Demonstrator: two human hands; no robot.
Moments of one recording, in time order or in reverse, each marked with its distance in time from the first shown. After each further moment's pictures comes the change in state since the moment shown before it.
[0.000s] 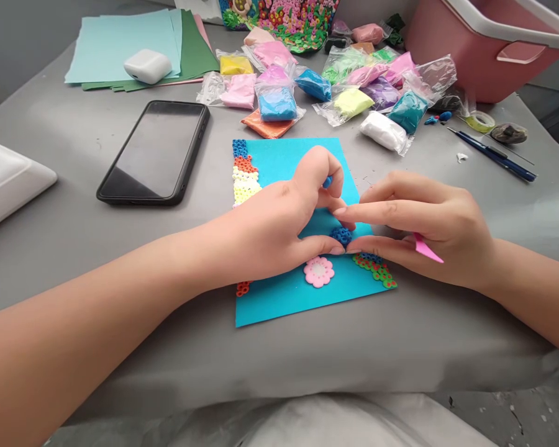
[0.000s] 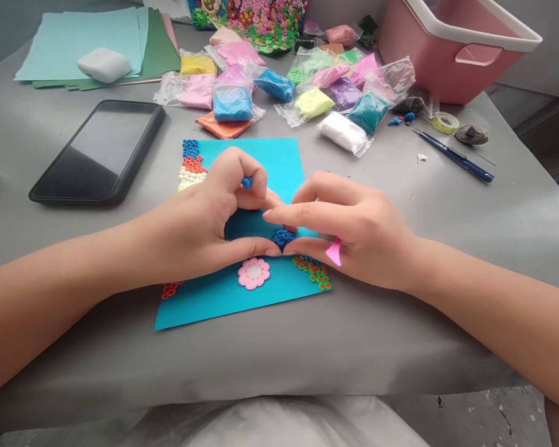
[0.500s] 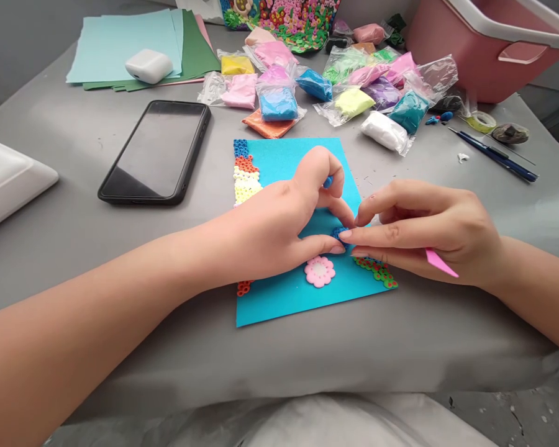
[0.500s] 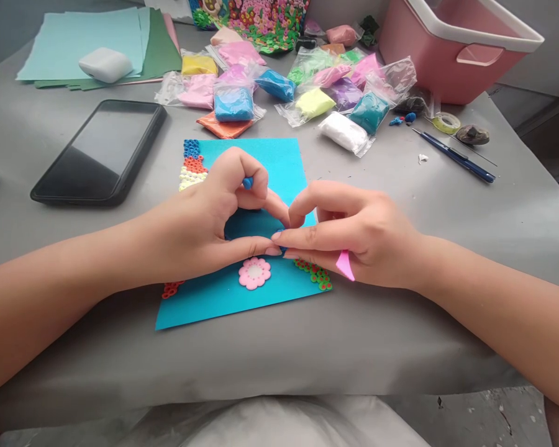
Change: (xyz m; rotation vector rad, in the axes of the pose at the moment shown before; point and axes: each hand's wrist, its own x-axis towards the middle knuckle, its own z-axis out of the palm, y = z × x) left_hand 0.000 0.002 -0.001 -0.018 -0.029 0.042; right_hand 0.000 0.001 -0.002 0.071 -0.038 -0.091
